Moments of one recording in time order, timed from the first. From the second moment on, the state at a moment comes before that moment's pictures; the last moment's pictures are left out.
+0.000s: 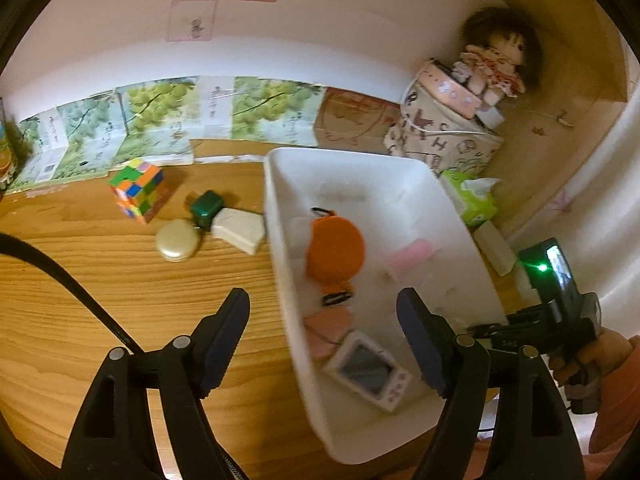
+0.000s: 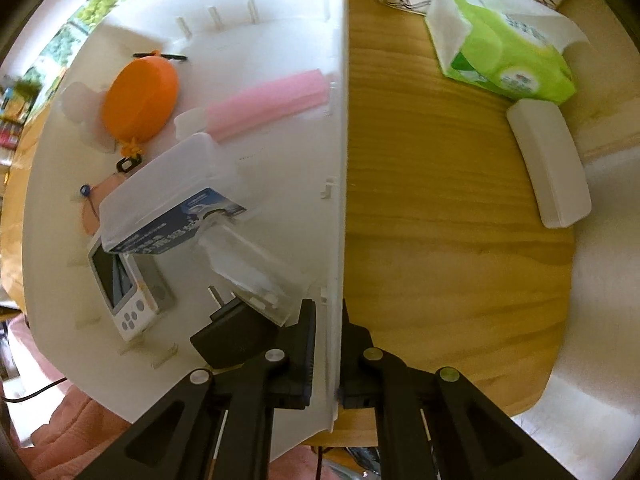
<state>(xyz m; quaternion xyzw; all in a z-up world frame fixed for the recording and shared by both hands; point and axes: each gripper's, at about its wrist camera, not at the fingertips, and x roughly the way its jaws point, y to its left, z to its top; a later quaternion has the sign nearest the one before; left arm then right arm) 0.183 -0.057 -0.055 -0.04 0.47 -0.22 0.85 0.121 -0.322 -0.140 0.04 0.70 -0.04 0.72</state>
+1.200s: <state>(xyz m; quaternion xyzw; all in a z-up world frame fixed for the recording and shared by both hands) 0.327 0.012 -0.168 0.06 0.61 -0.16 0.78 0.142 -0.339 -0.150 0.10 0.71 -0.15 0.68</state>
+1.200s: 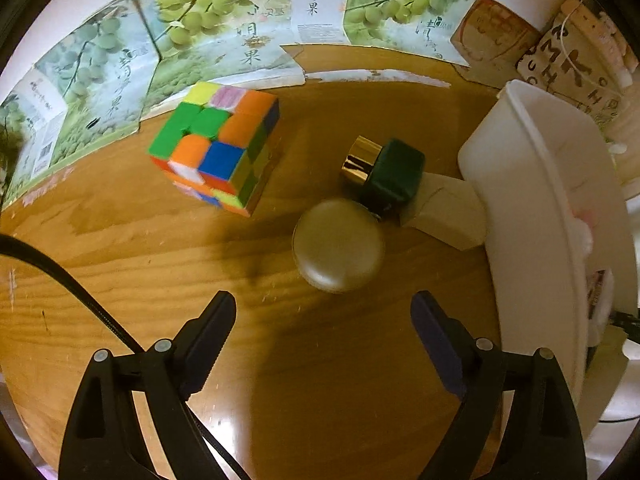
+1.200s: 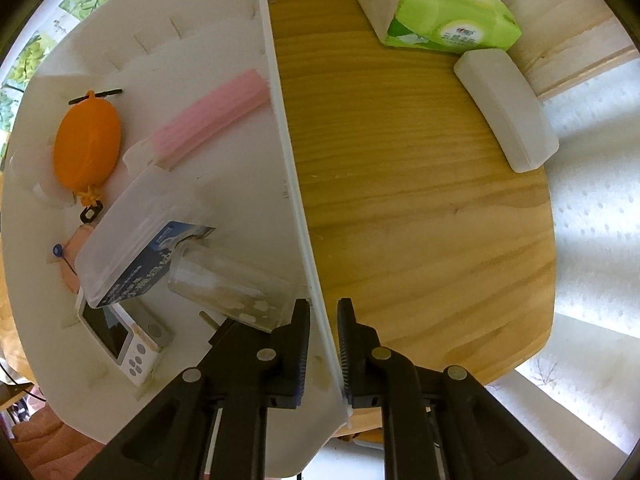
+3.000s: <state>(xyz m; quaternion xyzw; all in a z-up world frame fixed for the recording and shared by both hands) 0.290 -0.024 -0.161 0.12 0.48 -0.19 0.85 0.139 -0.336 -0.140 0.10 0.70 -0.16 0.69</state>
